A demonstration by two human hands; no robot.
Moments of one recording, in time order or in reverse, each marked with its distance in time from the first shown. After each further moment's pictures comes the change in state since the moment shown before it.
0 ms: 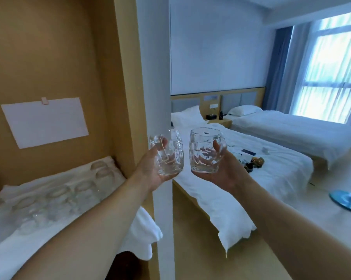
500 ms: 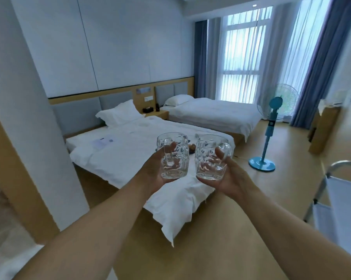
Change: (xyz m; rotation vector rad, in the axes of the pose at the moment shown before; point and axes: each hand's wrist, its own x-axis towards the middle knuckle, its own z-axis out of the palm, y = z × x) left_hand 0.103 -0.160 0.208 0.212 -0.294 -0.249; right_hand -0.149 -0.096 -0.187 0.166 0.459 -0.207
